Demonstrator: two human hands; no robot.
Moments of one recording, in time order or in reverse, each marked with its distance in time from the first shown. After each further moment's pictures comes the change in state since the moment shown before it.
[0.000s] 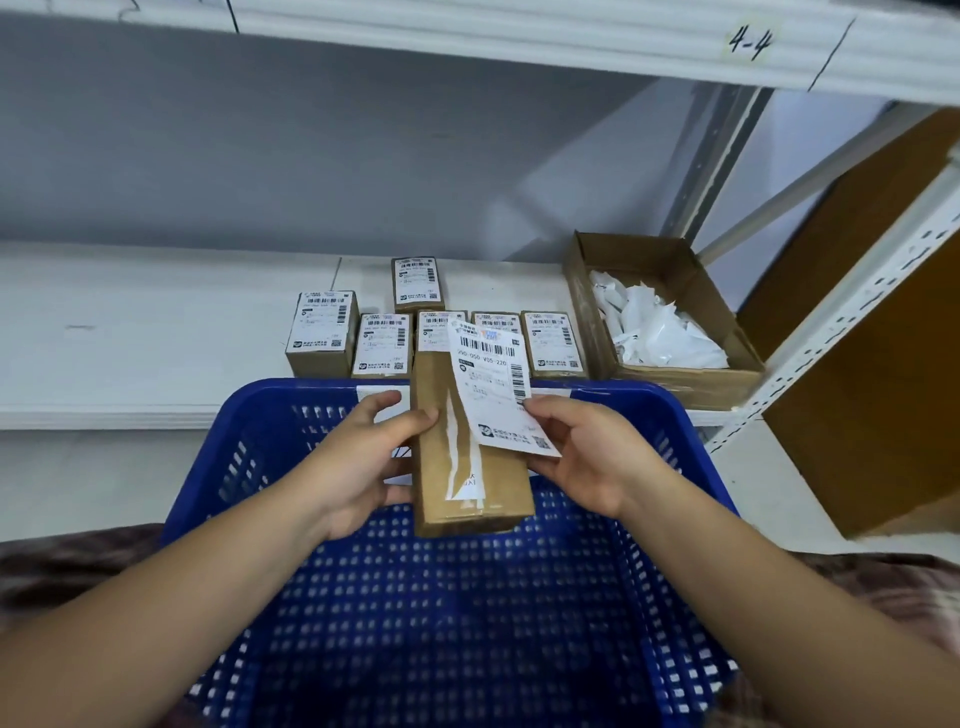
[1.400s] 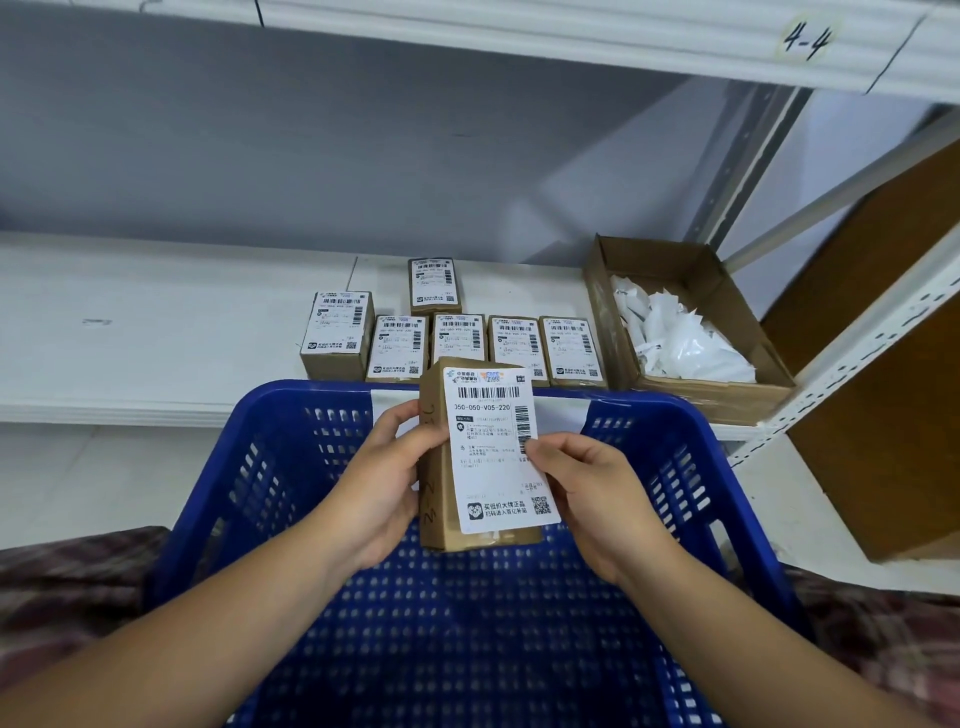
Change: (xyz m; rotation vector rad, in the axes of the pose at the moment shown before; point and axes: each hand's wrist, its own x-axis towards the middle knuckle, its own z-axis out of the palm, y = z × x) left_hand 0.001 -0.013 0.007 -0.122 0.008 0.123; right_hand 0.002 0.034 0.002 -0.230 0.084 -0.148
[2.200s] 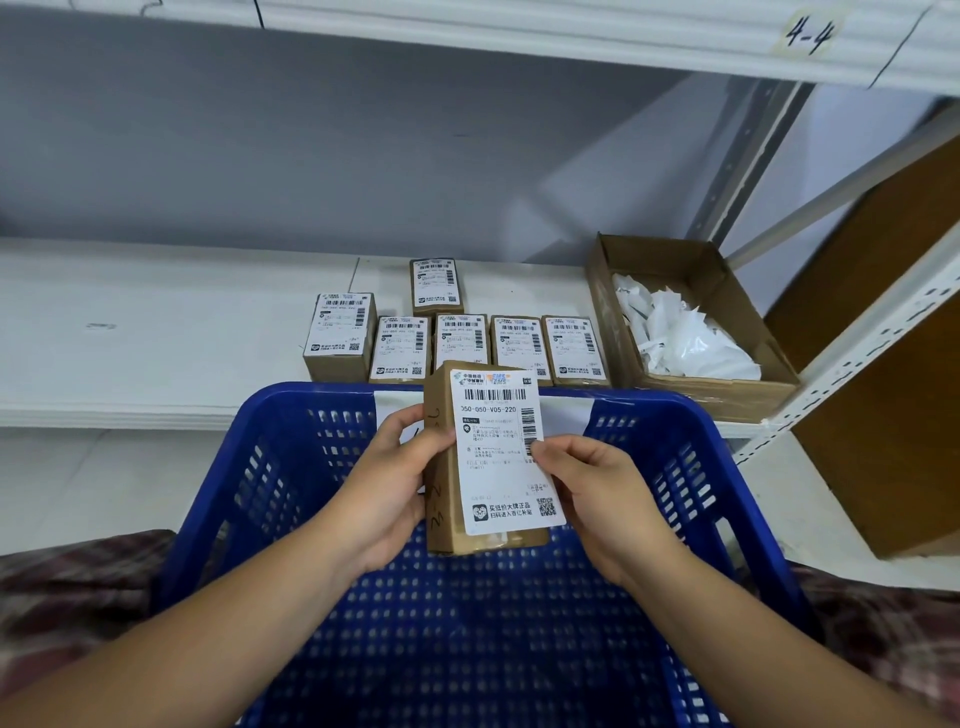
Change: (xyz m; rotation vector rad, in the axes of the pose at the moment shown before) left_hand 0.000 -0.001 -0.001 0.024 -0.009 -0.018; right_hand 0.000 0.003 -0.001 0.012 0.011 -0.001
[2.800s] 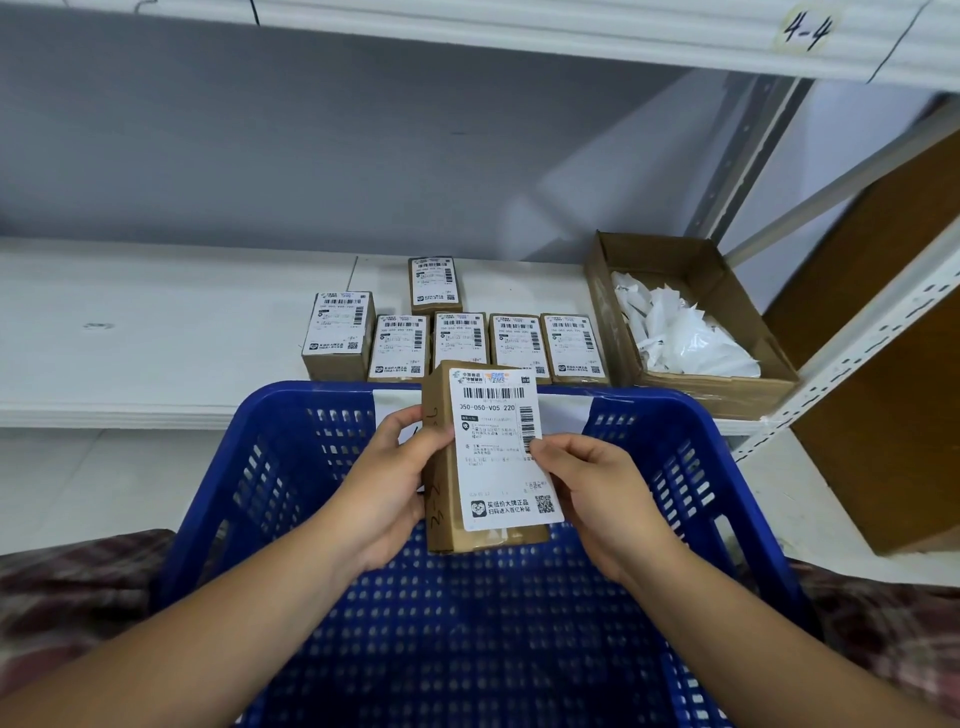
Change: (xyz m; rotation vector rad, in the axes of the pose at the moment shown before) left_hand 0.001 -0.002 -0.001 -0.013 0.012 -0.013; right_hand 0.001 0.001 0.000 -0.003 0.020 0.004
